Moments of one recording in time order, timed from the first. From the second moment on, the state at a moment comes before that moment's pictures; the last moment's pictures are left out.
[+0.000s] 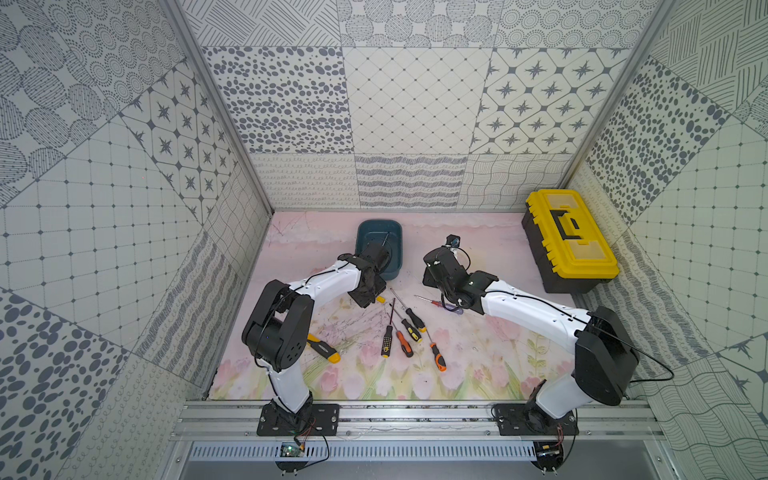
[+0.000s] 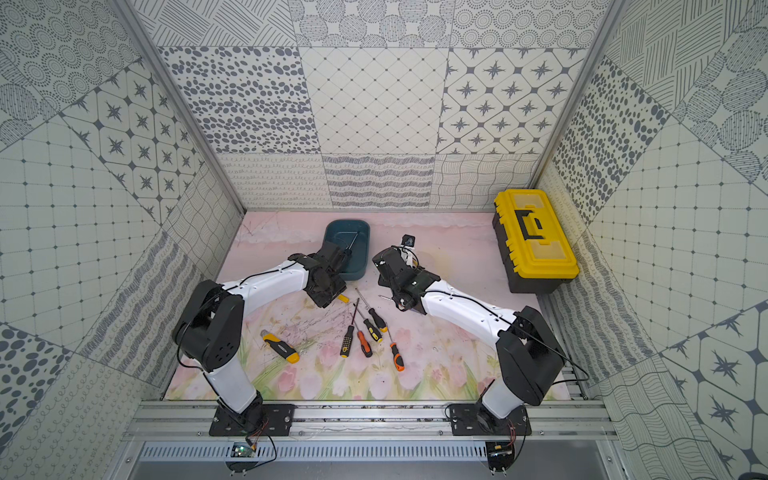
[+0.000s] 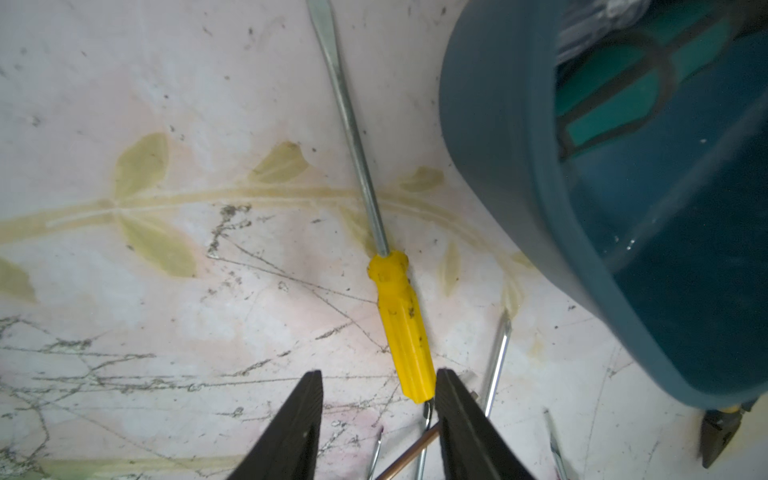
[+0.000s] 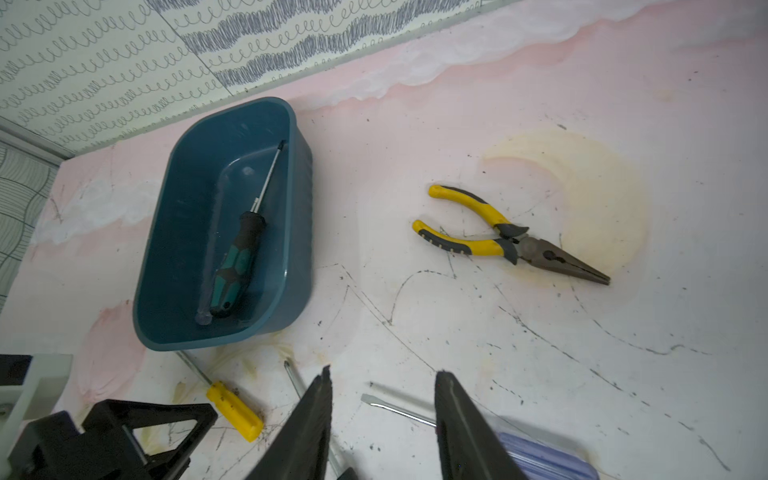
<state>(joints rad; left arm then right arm) -0.47 1.80 1.23 -0.72 -0.08 -1.24 0.79 1.55 1.12 -0.36 0.50 0.79</state>
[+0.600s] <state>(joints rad) -0.49 1.92 1.27 -0.70 -0.11 -1.29 0.79 1.48 1.03 -0.41 0.52 0.82</state>
